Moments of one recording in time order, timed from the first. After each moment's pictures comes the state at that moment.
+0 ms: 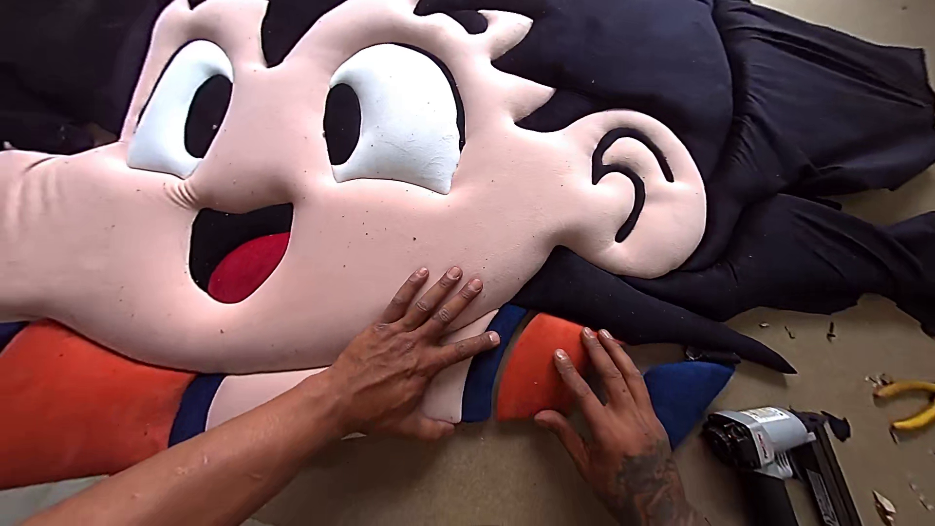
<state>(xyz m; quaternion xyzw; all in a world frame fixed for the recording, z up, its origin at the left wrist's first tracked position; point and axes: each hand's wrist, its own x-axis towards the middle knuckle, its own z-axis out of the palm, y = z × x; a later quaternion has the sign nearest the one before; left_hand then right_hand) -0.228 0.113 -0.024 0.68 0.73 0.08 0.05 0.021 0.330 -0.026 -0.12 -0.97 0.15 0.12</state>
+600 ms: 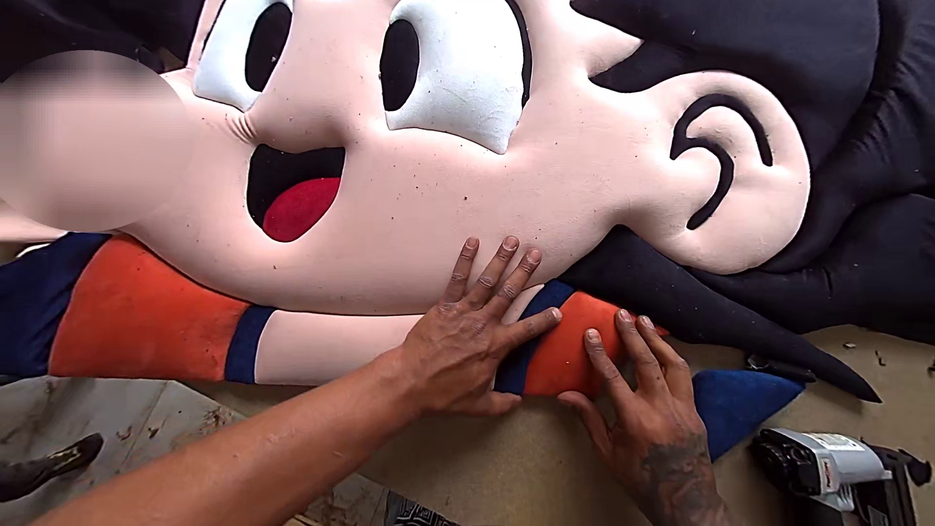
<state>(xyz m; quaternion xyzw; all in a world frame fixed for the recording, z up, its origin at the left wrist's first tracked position) -0.189 0.134 -0.016 0.61 0.79 0.07 0.10 0.010 0.326 -0.027 -0.09 -0.99 0.11 0.10</state>
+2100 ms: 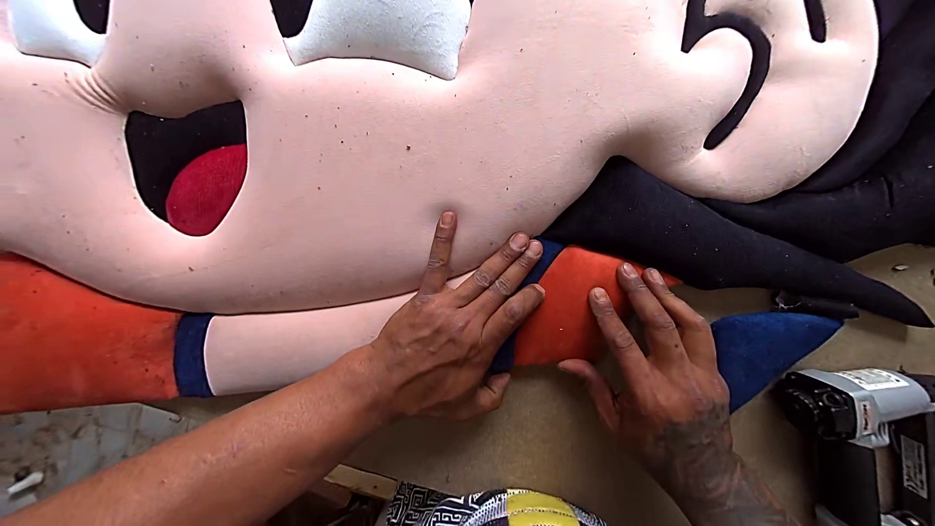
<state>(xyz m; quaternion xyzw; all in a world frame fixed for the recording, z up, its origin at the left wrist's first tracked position) -0.180 0.134 -0.026 0.65 0.74 0.13 0.09 0.014 0.324 -0.029 -0.11 -0.98 0.13 0.10</state>
